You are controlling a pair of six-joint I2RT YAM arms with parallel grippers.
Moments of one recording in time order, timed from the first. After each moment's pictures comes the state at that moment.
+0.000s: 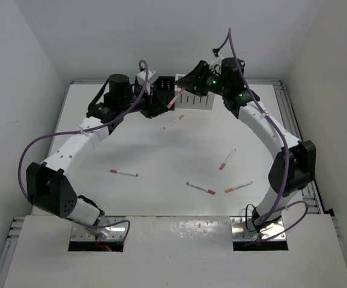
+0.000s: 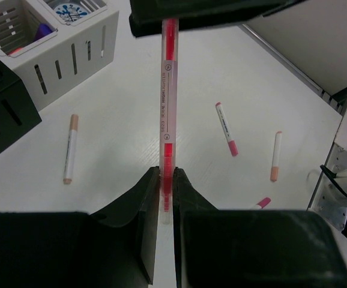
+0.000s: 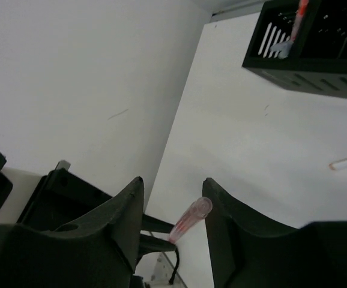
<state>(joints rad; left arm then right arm) -0.36 1.46 1.33 -0.21 0.62 -0.09 0.35 1.71 1.51 -0.03 -0.49 0.86</state>
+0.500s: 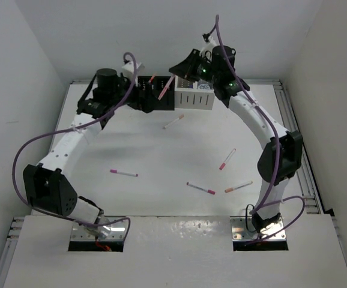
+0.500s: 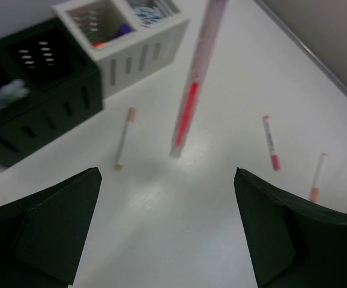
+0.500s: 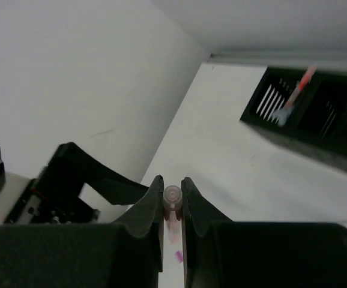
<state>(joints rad) -0.30 1.46 1.36 -0.26 0.52 -0.07 0.39 1.85 1.71 -0.02 -0.45 0.74</state>
